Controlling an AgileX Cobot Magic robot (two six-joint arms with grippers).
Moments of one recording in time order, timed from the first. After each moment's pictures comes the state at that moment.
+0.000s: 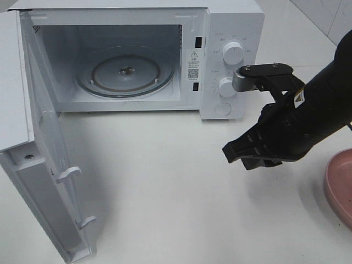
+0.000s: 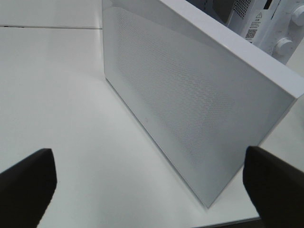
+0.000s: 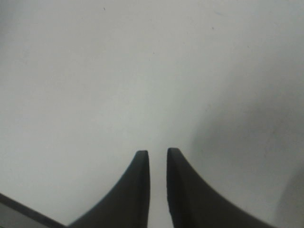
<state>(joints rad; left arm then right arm) 0.00 -0.01 -0.52 -0.27 1.07 0.13 0.51 1.48 -0.77 0.11 0.51 0.01</state>
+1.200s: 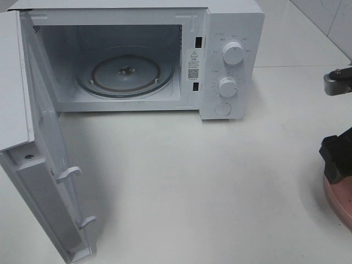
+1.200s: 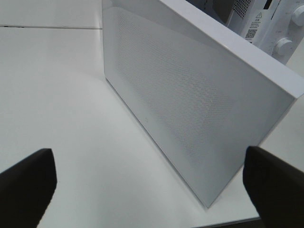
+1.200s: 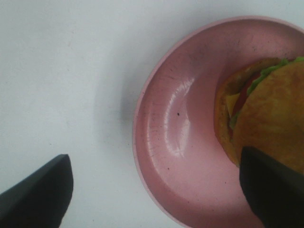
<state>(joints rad) 0.00 -0.01 -0.52 -0.27 1.07 0.13 0.20 1.38 -0.75 -0.24 0.81 0.16</state>
